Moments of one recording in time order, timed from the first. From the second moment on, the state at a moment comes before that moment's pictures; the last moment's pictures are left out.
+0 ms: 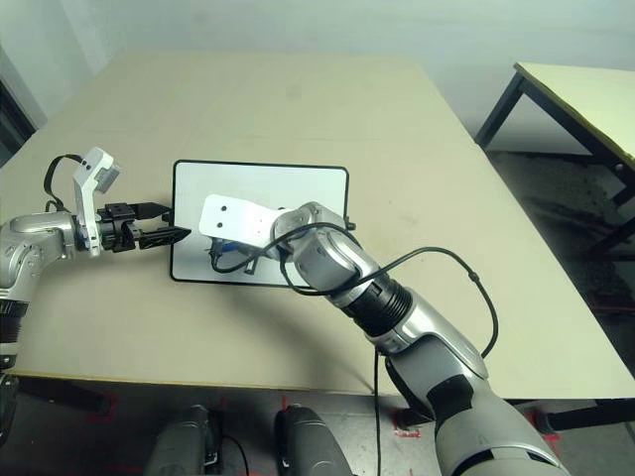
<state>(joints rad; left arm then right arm) -0.62 0.67 0.01 0.17 -0.36 0.71 -0.98 -0.99 -0.30 0.57 0.10 -0.16 0.86 0.76</state>
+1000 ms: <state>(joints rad) -0.56 0.74 -0.05 0.11 -0.37 0.81 -1.06 -0.99 -0.34 0.57 0.12 -0.18 0.84 0.78</state>
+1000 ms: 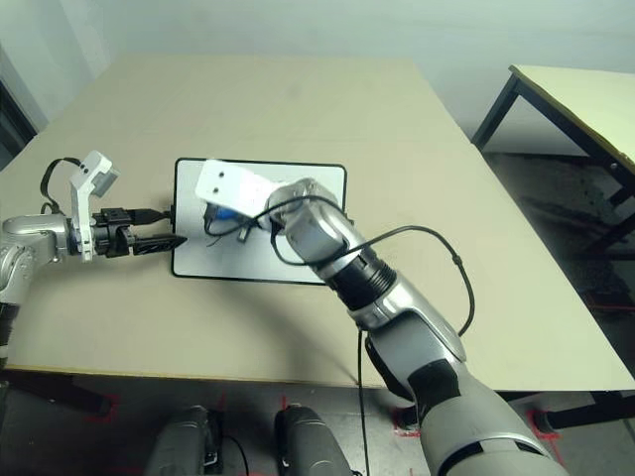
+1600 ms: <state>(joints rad) -0.56 0.75 -0.06 0.08 -0.38 0.83 -1.06 -1.00 -0.29 0.57 0.17 -0.20 0.80 0.78</state>
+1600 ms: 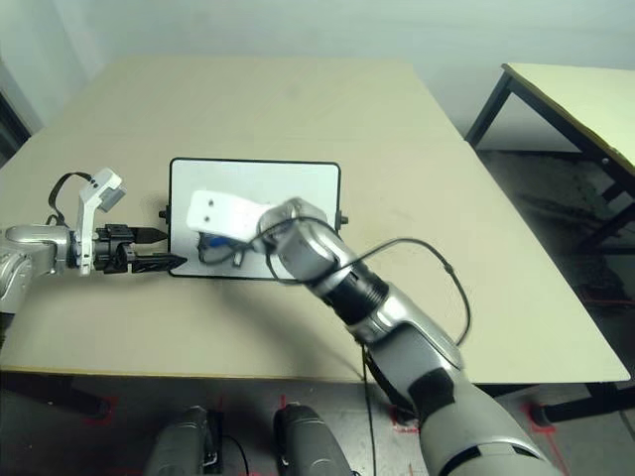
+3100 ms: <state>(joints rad) -0.54 0.76 -0.06 0.08 -0.39 0.83 -1.06 -0.95 -0.28 0.62 0.14 -0.22 0.74 0.84</state>
